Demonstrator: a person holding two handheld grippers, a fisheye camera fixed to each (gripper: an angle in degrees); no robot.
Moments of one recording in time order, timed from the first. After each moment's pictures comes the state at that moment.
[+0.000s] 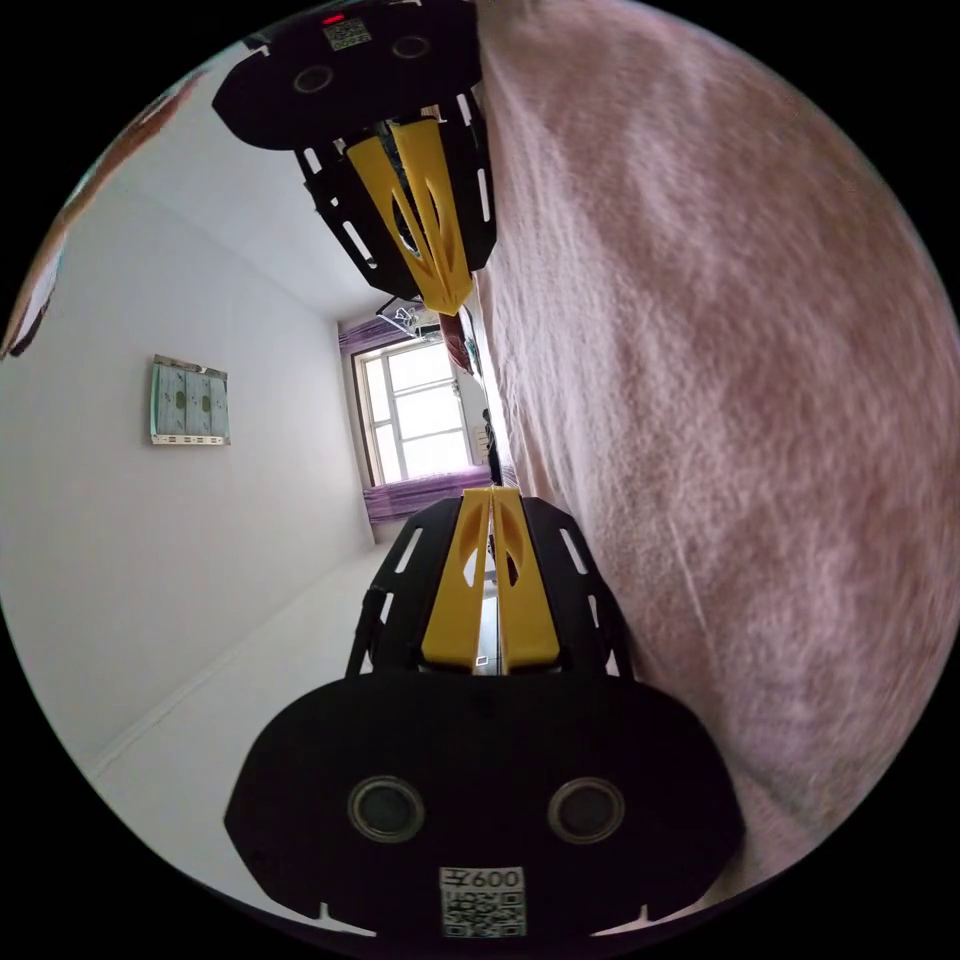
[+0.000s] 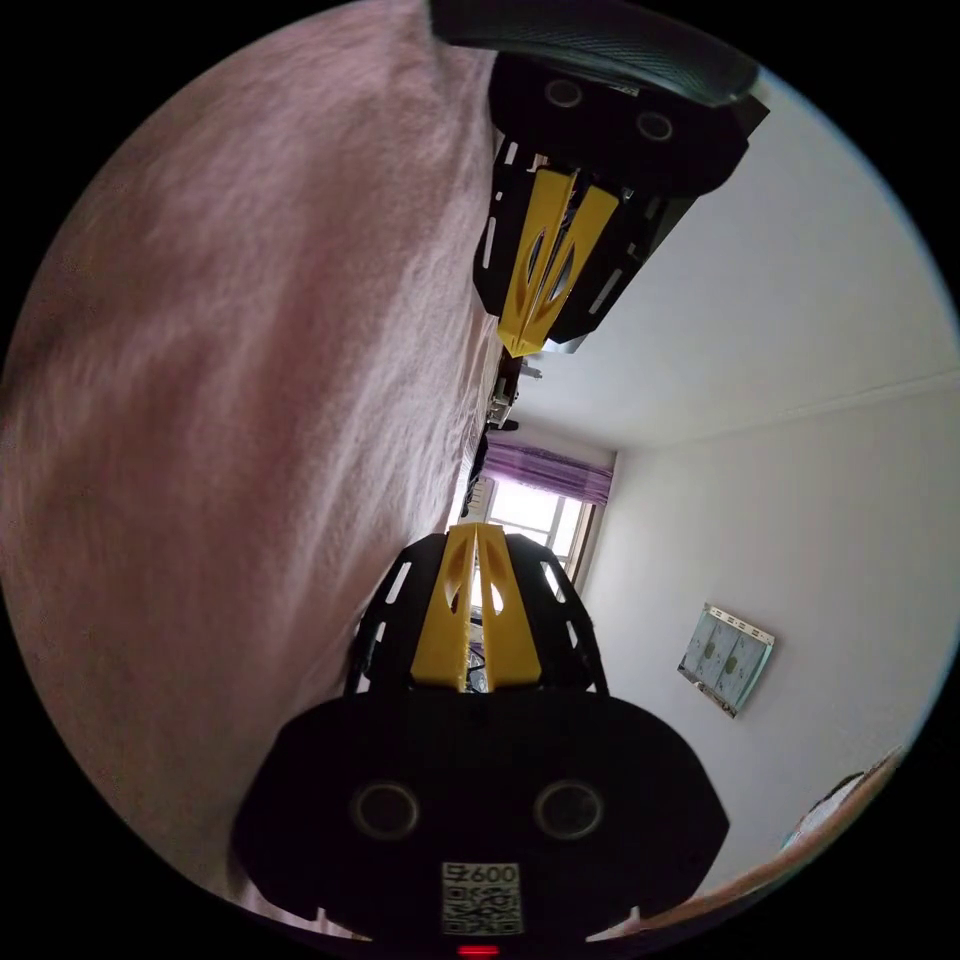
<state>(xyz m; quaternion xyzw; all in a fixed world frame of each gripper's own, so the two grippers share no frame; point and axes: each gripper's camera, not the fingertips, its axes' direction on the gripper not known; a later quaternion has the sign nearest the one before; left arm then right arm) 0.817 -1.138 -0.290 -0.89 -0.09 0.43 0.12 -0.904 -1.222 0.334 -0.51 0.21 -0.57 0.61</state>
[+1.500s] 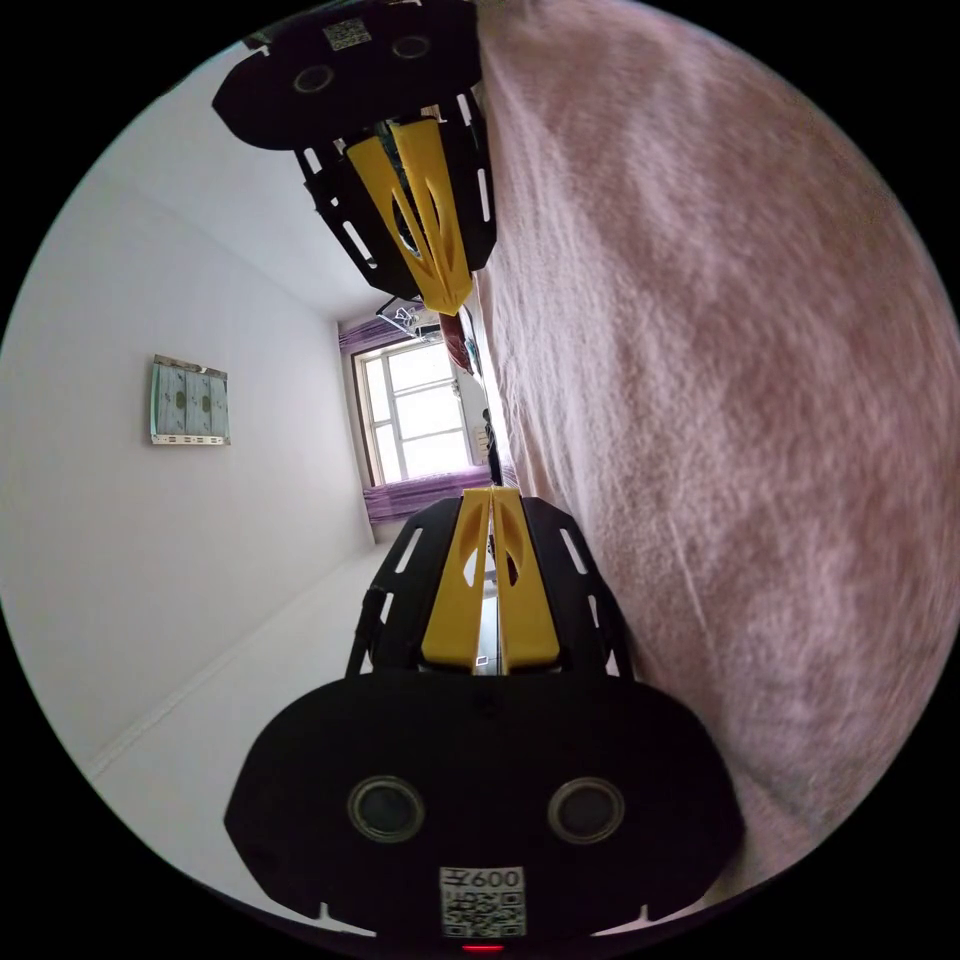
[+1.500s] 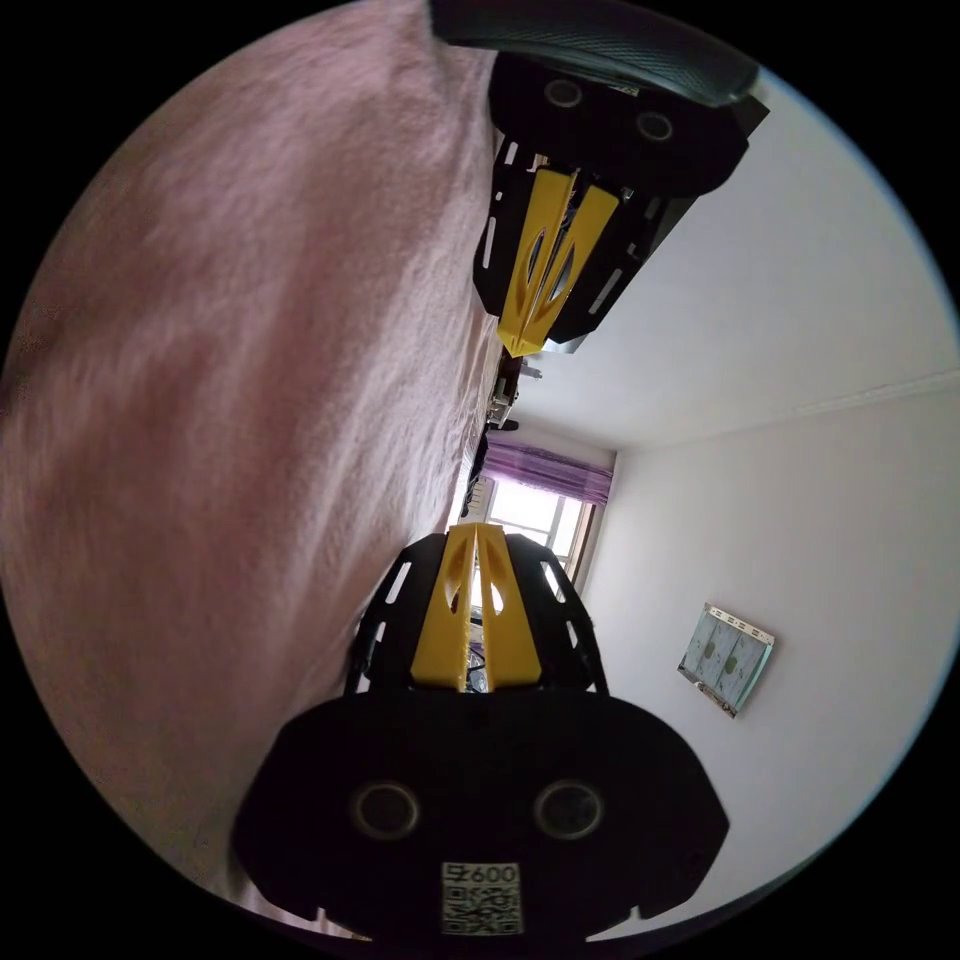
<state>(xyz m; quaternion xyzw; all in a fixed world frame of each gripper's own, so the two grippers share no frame) 0.690 -1.322 -0.216 -0.89 -0.09 0.44 0.12 -0.724 -1.541 0.270 -0.51 0.21 -0.58 0.60</state>
